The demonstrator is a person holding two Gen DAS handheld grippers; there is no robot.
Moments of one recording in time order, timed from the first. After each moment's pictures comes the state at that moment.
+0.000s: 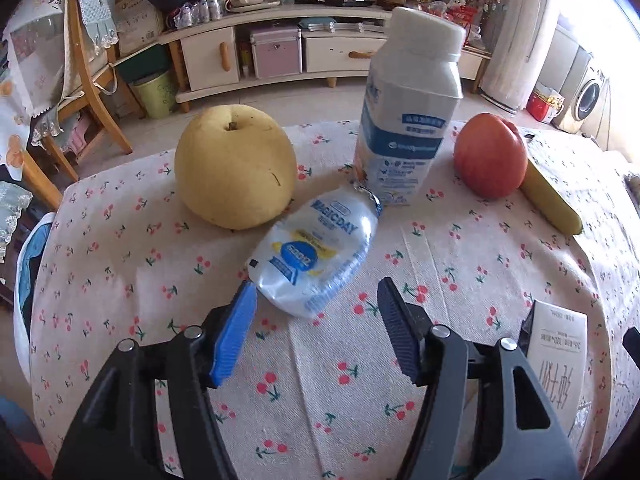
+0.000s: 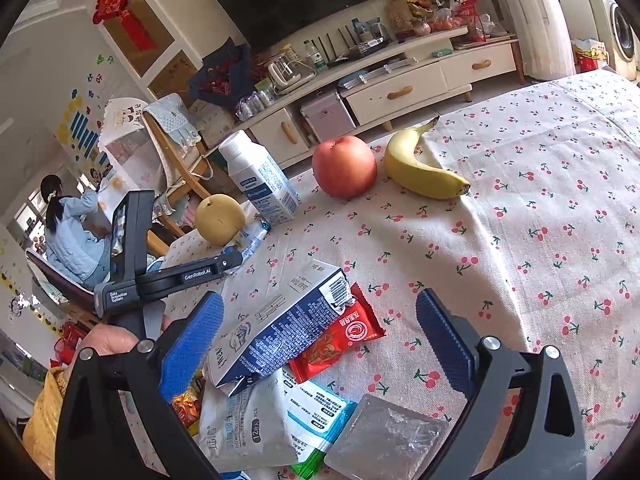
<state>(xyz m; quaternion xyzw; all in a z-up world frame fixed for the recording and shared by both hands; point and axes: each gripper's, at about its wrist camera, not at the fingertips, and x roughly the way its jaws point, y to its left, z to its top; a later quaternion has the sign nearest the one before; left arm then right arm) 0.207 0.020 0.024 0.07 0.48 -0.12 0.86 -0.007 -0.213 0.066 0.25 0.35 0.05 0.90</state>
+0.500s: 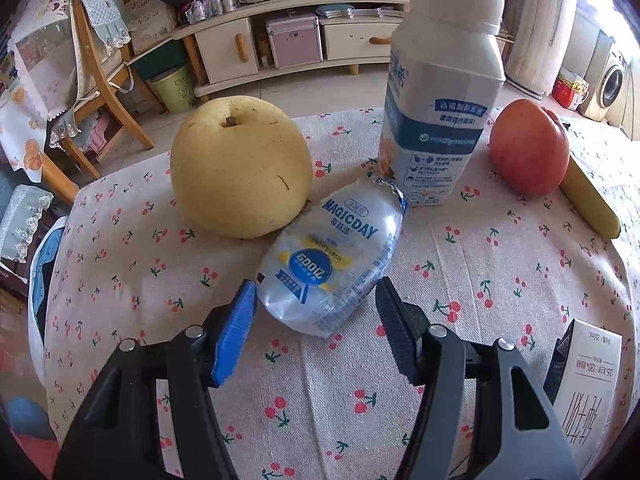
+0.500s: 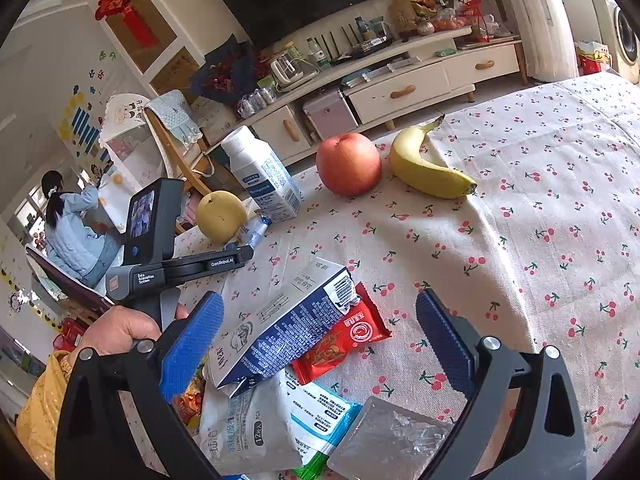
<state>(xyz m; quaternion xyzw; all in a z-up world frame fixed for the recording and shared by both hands) 0.225 0.005 0.015 0.10 0.49 -0.08 0.86 -0.002 -0.208 0.065 0.24 0.35 0.06 0.90</state>
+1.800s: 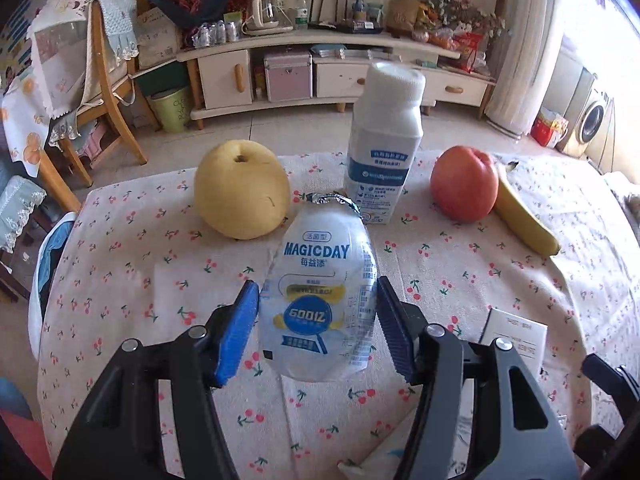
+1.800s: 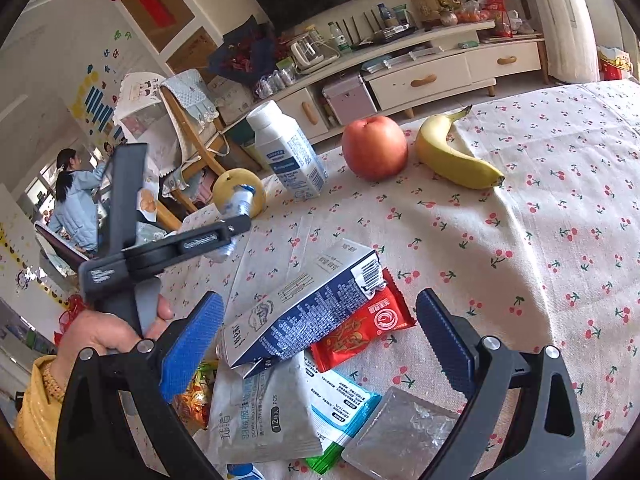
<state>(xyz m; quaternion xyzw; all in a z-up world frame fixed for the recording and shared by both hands) 0.162 0.023 0.067 0.04 0.44 -0.11 0.89 0.008 -0.193 0.065 0.22 0.38 0.10 0.89</state>
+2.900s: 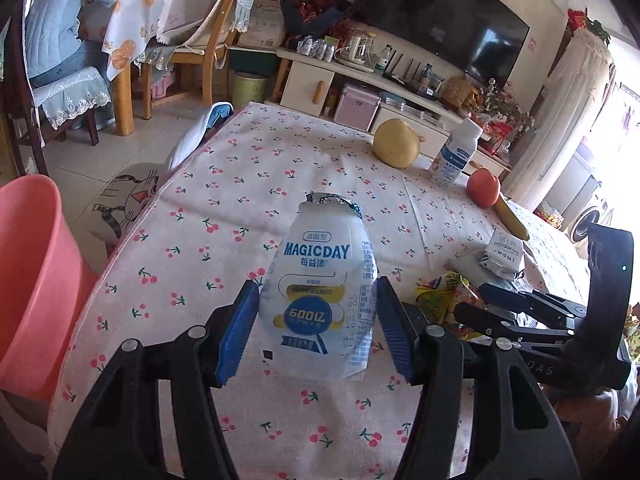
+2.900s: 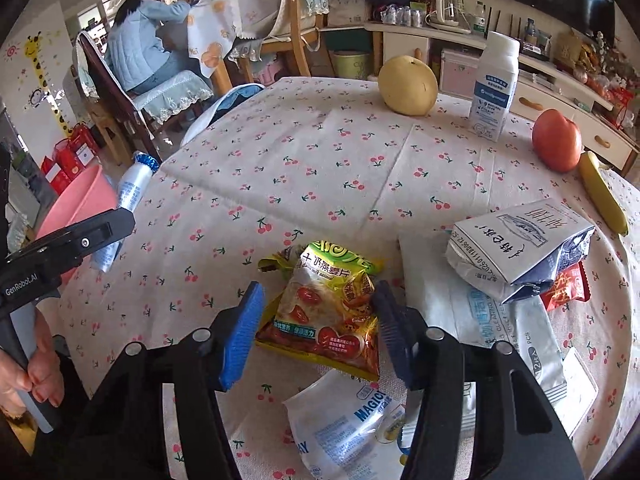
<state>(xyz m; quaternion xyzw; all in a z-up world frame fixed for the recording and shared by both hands) -0.041 0.239 0.057 -0.12 0.39 -0.06 0.91 -0.015 0.000 0.043 -0.03 0.45 0.21 0.87</state>
